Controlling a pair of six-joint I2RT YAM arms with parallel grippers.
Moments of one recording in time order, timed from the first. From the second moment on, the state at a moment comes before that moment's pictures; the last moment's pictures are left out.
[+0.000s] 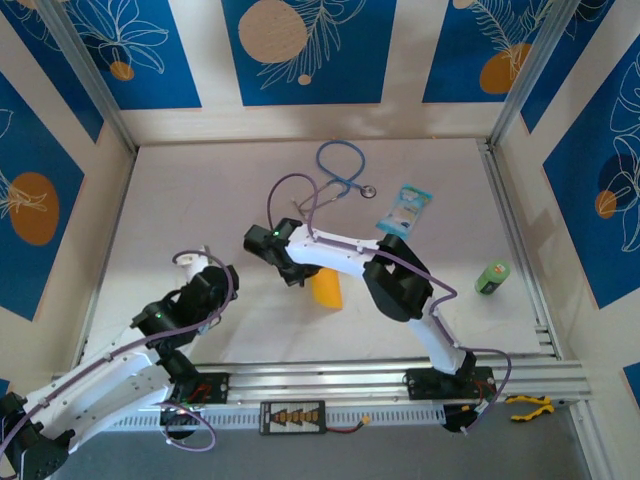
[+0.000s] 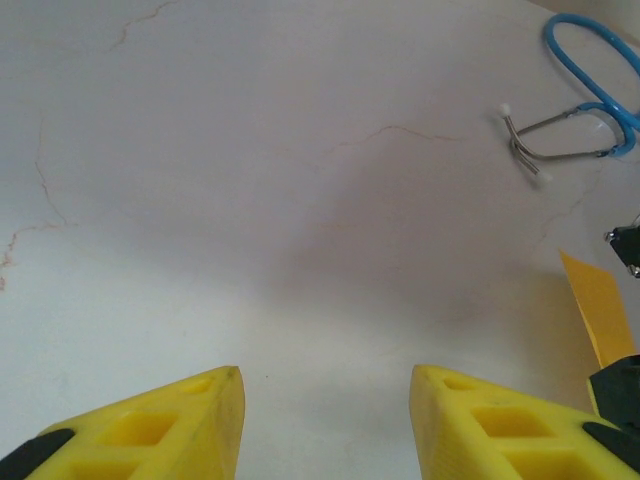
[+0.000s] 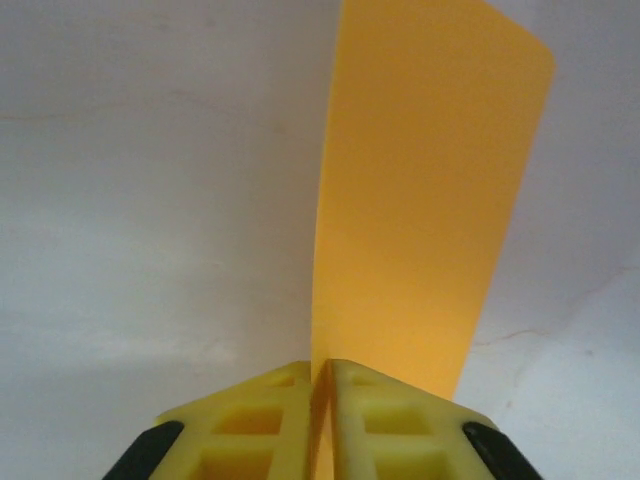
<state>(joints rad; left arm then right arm) -0.77 0.68 0.53 -0.62 -0.59 -0.86 1.01 2.21 1.83 -1.20 0.36 0.65</state>
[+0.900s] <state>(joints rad) -0.76 1.29 0.69 -0.38 -0.10 -0.73 0.51 1.53 0.78 -0.27 -0.50 0.78</state>
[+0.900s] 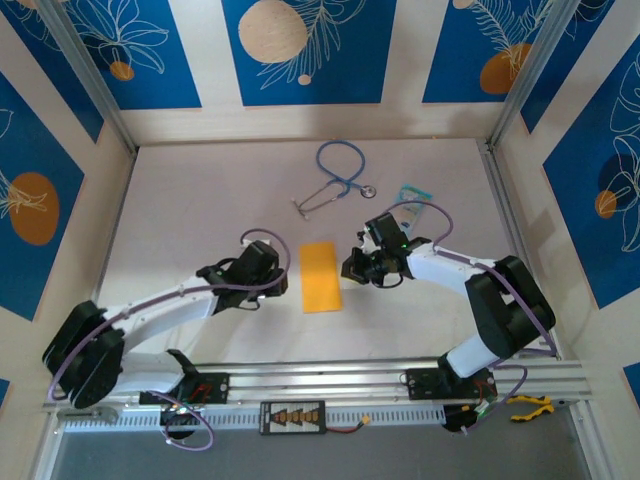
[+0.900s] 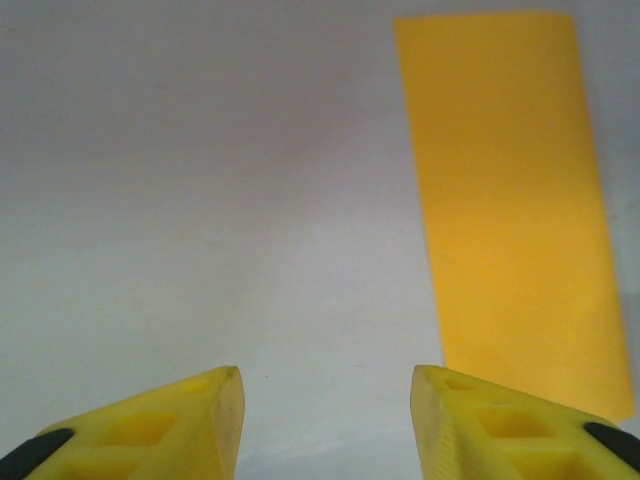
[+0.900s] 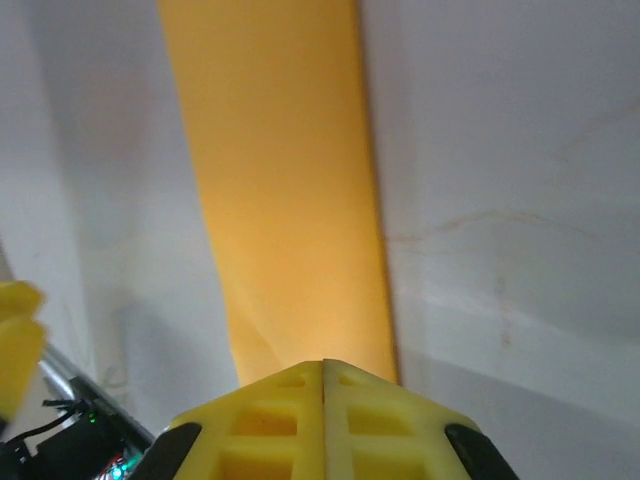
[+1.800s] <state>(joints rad) -0.71 1.57 0.74 -0.14 0.27 -0.78 0.49 1.73 0.72 -0.05 -0.61 0.86</state>
